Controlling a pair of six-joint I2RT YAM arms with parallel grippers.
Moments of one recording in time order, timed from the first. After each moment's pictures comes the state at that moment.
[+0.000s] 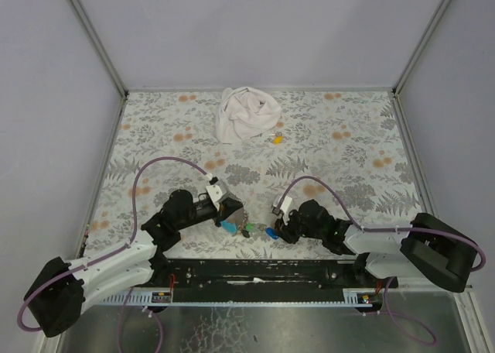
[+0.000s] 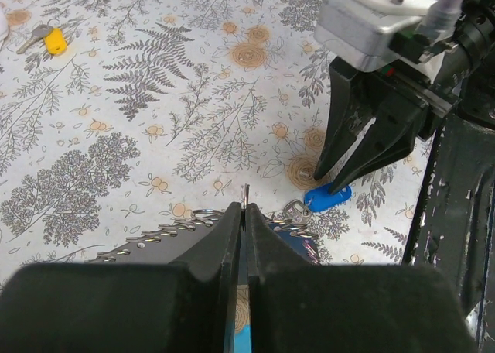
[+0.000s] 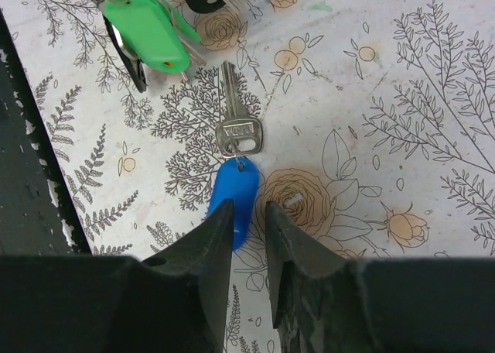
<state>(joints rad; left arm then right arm) -0.75 0.82 0.23 0.39 0.36 0.01 0.95 1.23 0.22 0.41 -0.20 0.00</state>
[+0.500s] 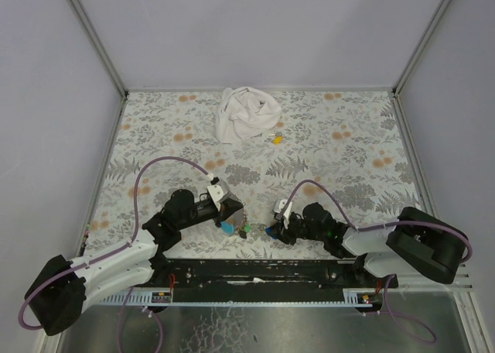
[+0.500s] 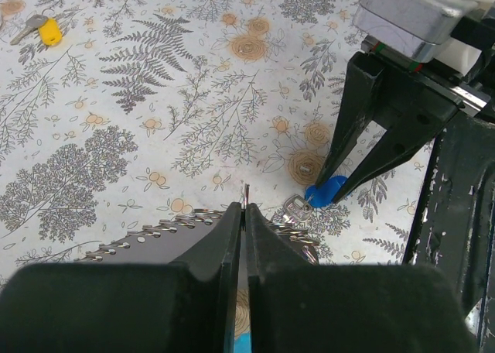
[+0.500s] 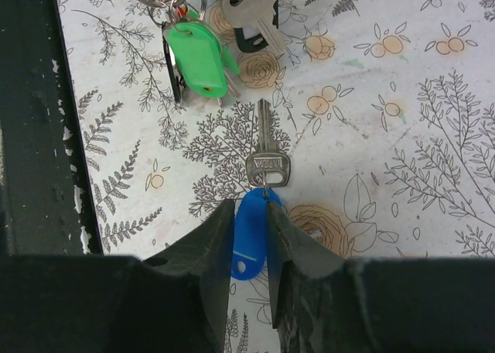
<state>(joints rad) -0.75 0.84 0.23 0.39 0.36 0.01 0.94 1.31 0.13 0.73 -0.30 -0.06</state>
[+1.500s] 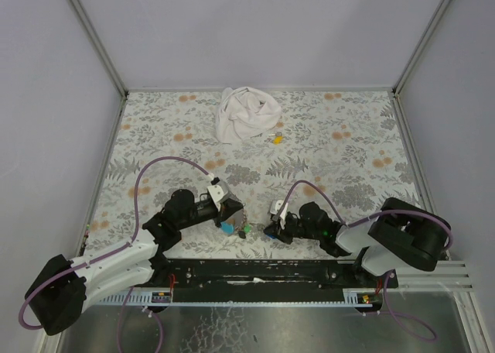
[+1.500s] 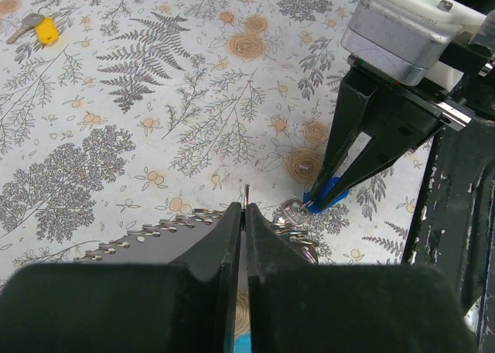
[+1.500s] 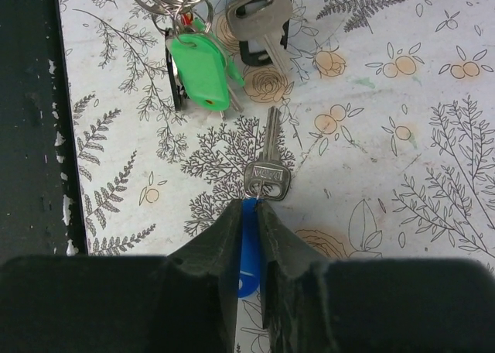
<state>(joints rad) -0.75 0.84 0.23 0.39 0.36 0.01 0.94 1.46 0.15 0.87 -0.33 -0.10</state>
